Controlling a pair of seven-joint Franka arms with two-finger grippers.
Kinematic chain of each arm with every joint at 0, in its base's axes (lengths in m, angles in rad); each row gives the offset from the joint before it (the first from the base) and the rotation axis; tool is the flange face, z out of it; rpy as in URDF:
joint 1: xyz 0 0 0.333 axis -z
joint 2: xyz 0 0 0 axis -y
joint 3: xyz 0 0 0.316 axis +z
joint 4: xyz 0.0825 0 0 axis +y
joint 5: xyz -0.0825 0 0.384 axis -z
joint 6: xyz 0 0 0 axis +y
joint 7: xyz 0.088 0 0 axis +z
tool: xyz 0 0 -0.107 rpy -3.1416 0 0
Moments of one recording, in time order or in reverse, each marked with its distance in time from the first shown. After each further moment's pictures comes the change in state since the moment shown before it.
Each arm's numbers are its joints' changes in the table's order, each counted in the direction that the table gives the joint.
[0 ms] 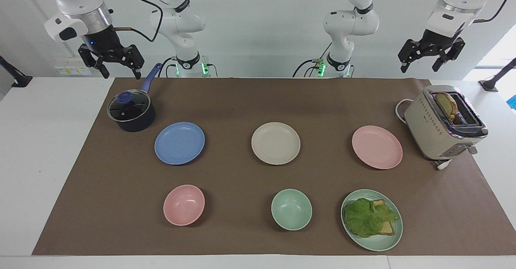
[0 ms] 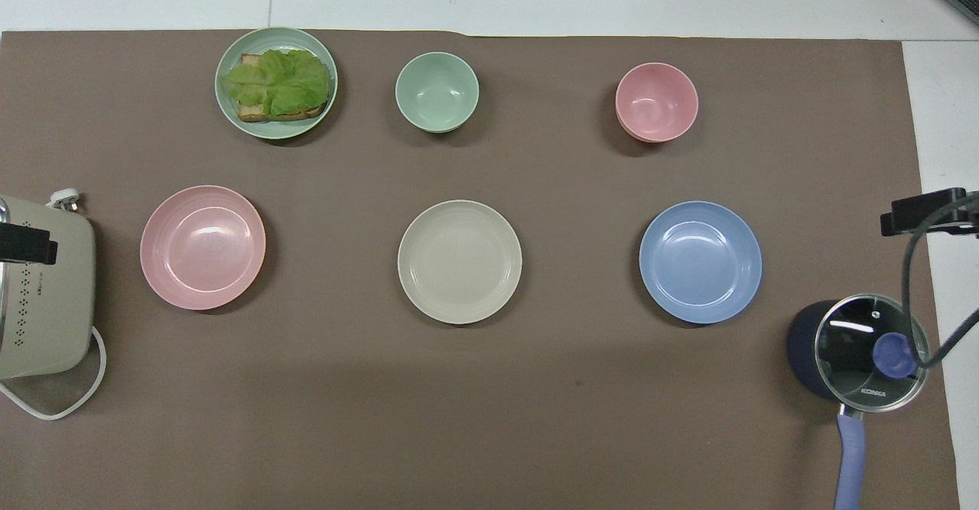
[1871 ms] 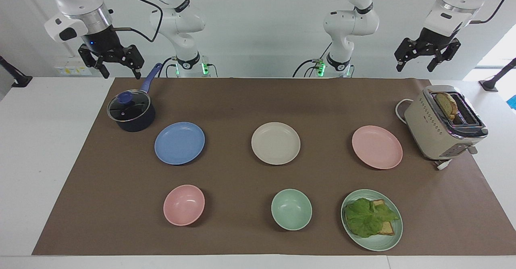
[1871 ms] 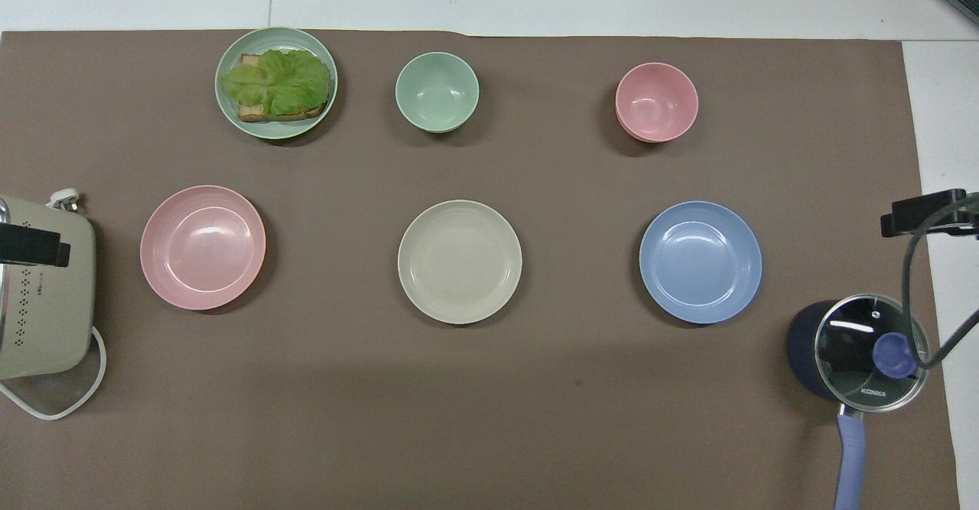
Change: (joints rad) left arm 0.000 0.002 -0.001 -0.001 0.045 0.009 0.001; right arm 0.001 0.002 -0.001 0.003 0.000 0.000 0.000
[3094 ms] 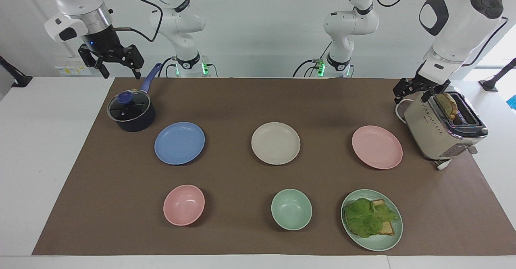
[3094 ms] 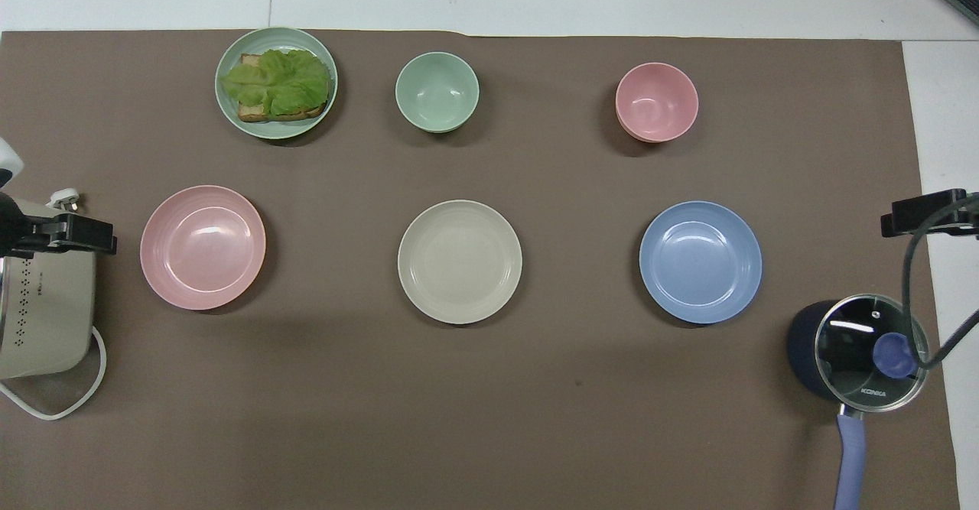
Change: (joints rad) left arm -0.089 -0.063 0.005 0.276 0.001 -0.313 -0.002; right arm 0.000 0.000 0.000 0.000 0.000 0.000 0.000
